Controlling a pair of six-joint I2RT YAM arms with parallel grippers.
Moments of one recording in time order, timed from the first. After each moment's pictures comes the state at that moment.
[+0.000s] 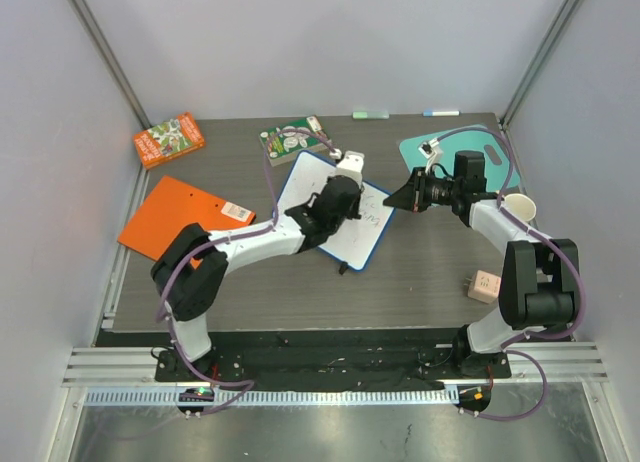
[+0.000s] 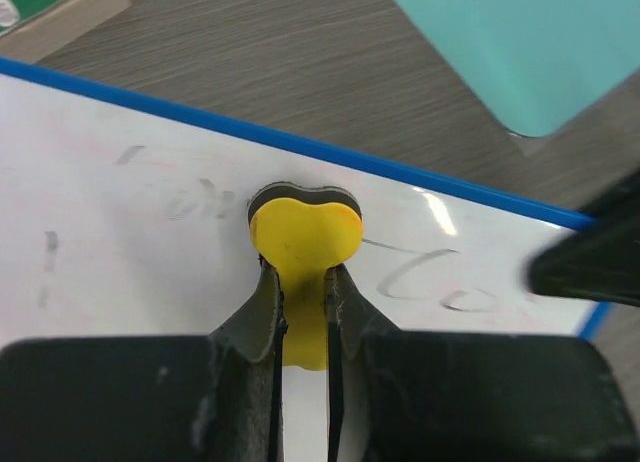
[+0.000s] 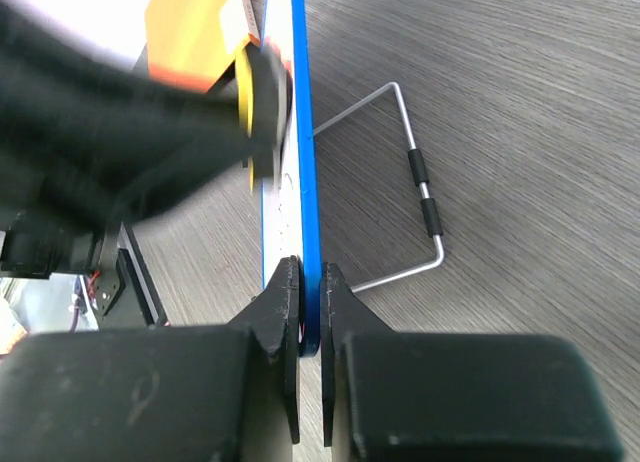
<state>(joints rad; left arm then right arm) -0.86 1.81 1.26 0.10 -0.39 -0.32 0.04 1.54 0.93 -0.01 -0.98 0.16</state>
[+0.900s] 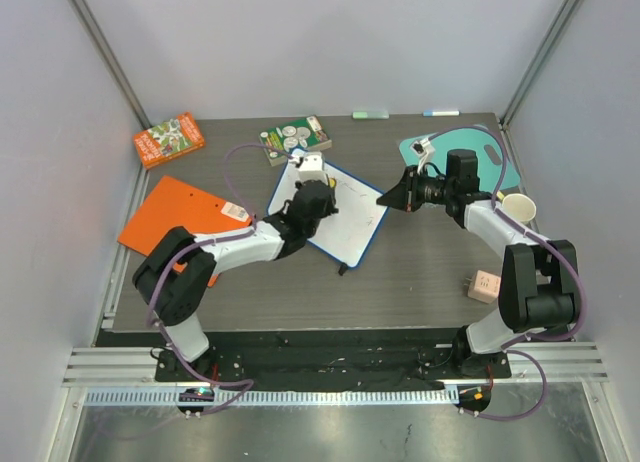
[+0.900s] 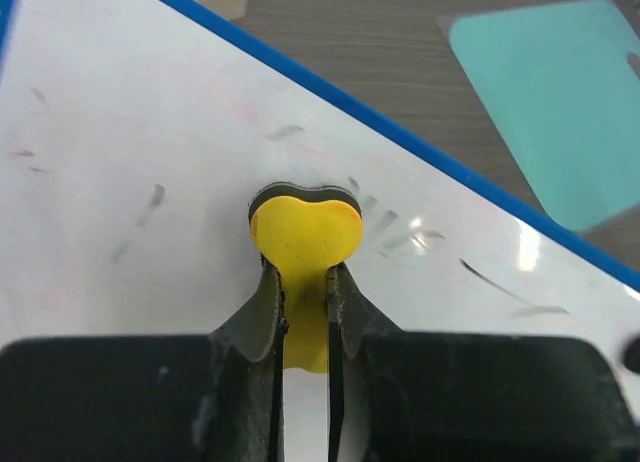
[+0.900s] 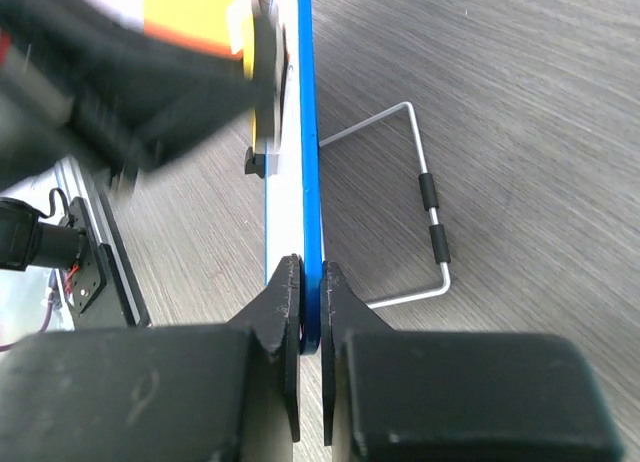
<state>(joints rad) -0.82 1.73 1.04 0.35 -0.50 -0.47 0.09 1.53 0.93 0.03 -0.94 0.13</state>
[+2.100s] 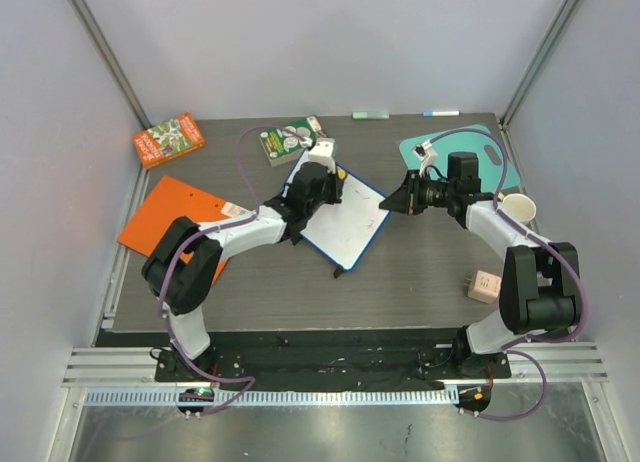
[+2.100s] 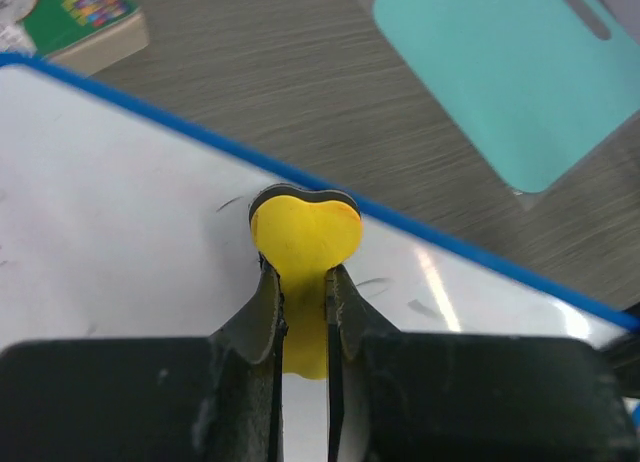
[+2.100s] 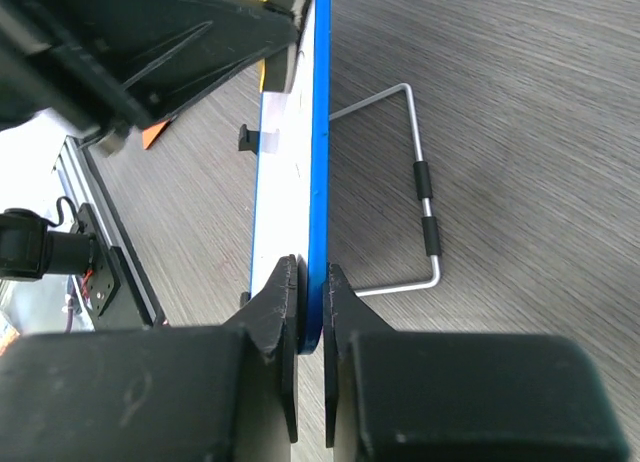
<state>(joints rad) -0.71 1.80 1.13 0.33 -0.21 -0.36 0.08 1.51 0.93 -0.06 -0.91 0.16</state>
